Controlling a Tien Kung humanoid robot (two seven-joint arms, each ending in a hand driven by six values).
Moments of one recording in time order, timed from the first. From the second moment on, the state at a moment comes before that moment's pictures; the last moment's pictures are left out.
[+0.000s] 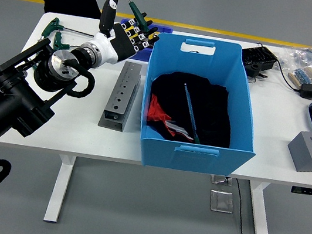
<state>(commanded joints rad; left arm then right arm) -0.87 0.10 -0.95 -0.89 -0.08 0.14 0.17 0.15 -0.20 0.60 0.18 -0.85 -0.17 -0.16</state>
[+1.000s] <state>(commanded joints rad) -1.03 0.02 -0.41 -0.86 0.21 -0.04 0.31 0.17 -0.21 0.58 0.18 -0.84 -0.18 -0.16</state>
